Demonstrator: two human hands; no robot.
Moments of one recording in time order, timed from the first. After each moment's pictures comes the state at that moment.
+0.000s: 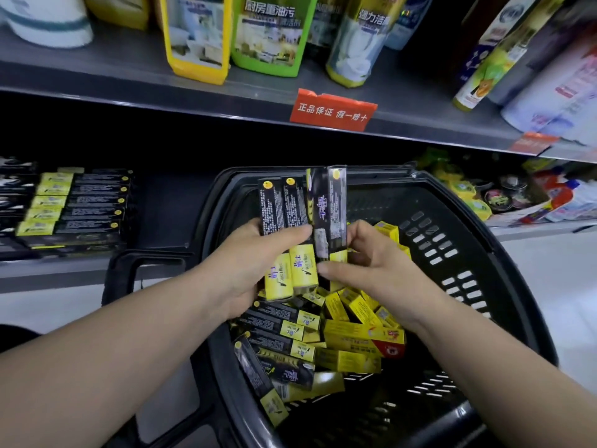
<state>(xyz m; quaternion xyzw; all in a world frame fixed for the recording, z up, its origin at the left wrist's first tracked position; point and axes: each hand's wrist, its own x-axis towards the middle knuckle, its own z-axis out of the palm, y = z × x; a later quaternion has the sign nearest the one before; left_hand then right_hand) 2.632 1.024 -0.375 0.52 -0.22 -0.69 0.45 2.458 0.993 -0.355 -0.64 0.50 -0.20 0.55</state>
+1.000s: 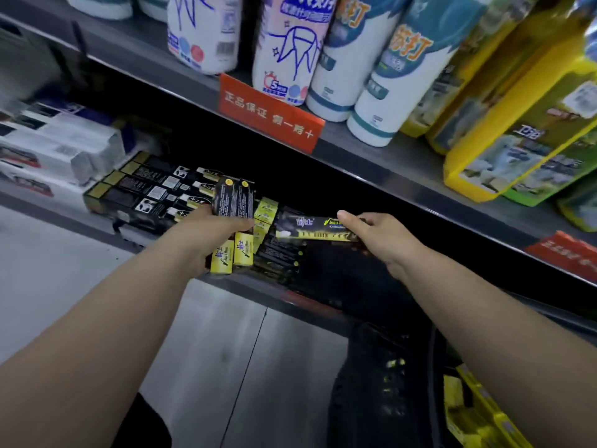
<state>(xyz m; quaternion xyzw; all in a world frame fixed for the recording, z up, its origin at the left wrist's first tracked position) 2.915 1.094 -0.423 0.71 -0.08 -0.45 0.54 2.748 0.919 -0.401 -0.74 0.49 -0.07 0.45</state>
